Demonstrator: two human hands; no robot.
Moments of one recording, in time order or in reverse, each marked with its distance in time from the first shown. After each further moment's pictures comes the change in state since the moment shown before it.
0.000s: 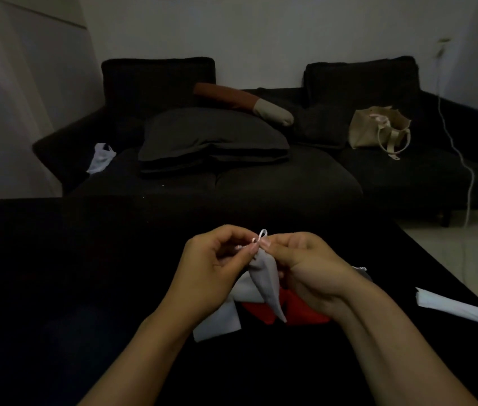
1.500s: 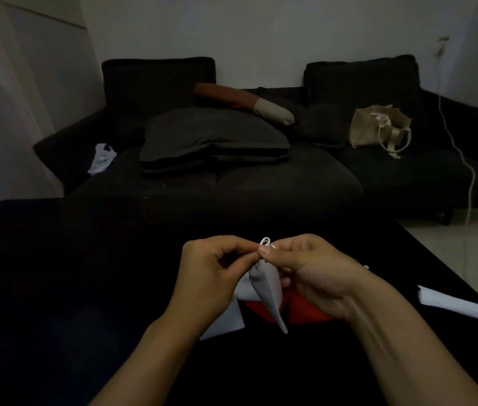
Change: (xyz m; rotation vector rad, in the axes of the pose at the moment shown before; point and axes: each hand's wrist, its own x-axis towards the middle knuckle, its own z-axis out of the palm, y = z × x) left_hand -0.008 0.001 0.000 0.129 0.115 0.158; right_hand -0.006 -0.001 0.002 0.001 -0.076 0.064
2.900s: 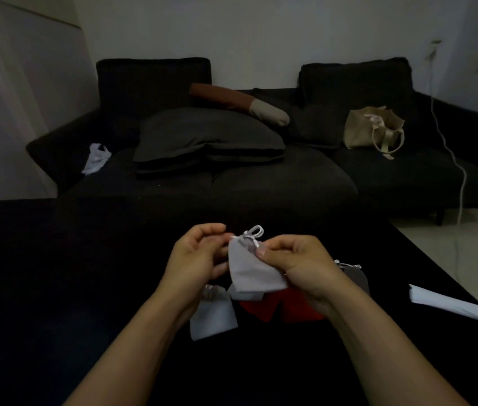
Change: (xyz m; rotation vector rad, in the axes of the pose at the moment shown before) left_hand 0.018 -0.014 0.006 -0.597 0.155 -0.822; right_hand 0.019 0.020 -0.010 -0.122 0.277 -0.121
